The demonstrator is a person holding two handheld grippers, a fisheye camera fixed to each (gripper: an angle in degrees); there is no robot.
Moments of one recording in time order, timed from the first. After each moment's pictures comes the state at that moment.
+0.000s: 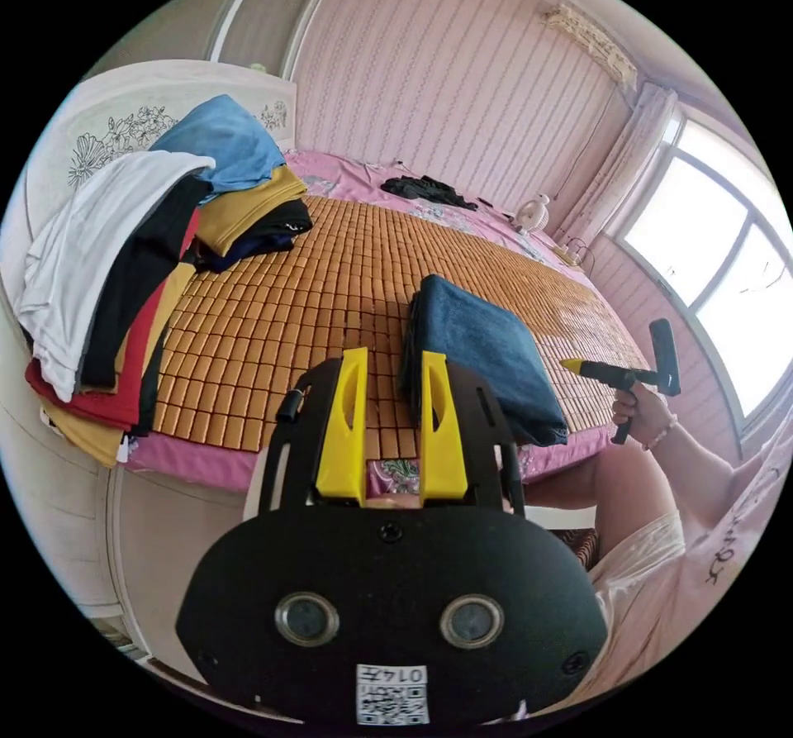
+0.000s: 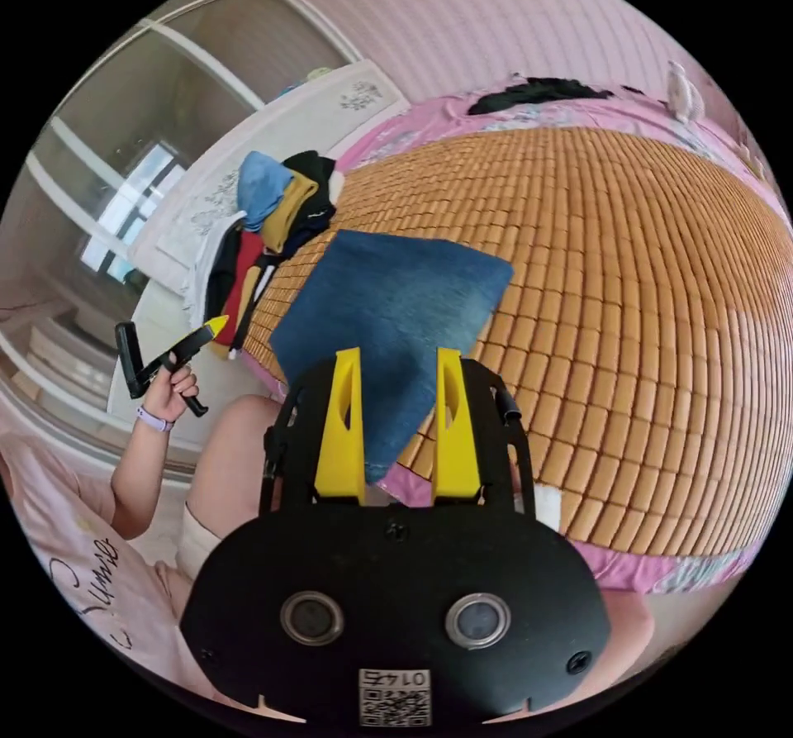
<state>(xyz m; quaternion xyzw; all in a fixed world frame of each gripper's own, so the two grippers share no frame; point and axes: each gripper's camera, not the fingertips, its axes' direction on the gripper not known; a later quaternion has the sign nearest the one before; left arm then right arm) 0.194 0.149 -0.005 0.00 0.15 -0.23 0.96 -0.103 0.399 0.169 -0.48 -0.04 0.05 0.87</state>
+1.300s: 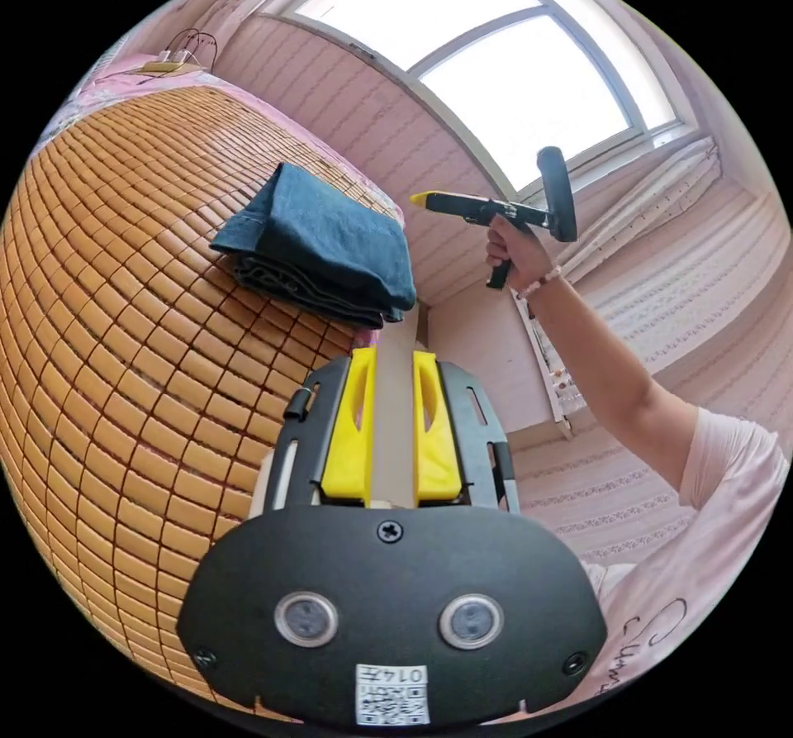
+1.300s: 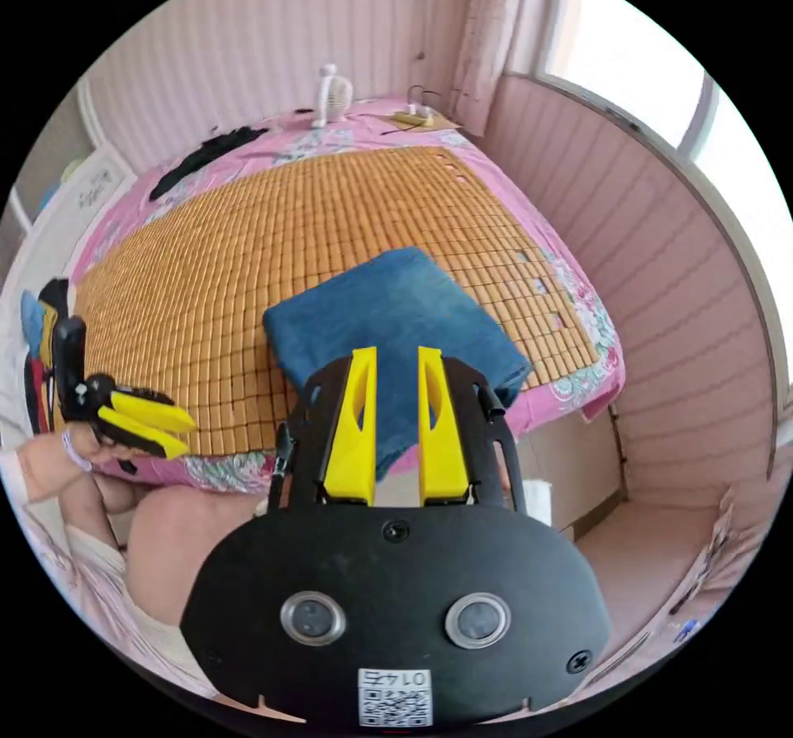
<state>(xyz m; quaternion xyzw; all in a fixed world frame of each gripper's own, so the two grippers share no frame) 0.732 -0.232 0.205 -0.14 0.61 0.16 0.76 0.217 0.168 -0.012 -0.44 0.33 -0.01 0.83</state>
